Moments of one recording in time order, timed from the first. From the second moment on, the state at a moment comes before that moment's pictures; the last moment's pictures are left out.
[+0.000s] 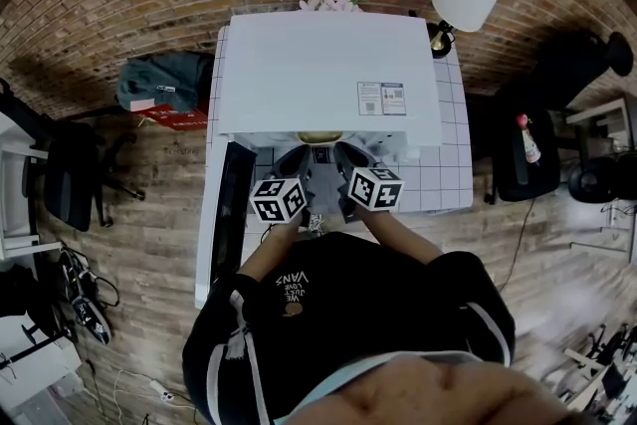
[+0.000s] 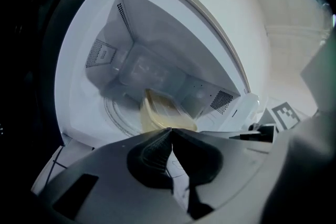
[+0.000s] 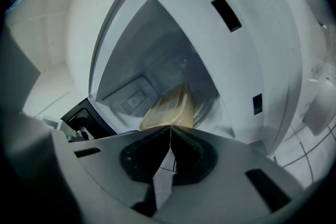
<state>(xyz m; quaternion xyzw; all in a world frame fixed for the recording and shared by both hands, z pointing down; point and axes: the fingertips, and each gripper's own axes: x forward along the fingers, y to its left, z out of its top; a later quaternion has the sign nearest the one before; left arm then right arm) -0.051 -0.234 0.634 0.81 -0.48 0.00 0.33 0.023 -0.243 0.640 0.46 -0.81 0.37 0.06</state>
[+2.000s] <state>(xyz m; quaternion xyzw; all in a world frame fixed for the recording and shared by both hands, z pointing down) -0.061 -0.253 0.618 0.82 -0.48 -0.01 0.32 0.021 -0.264 0.618 0.48 -0.81 0.34 0.03</state>
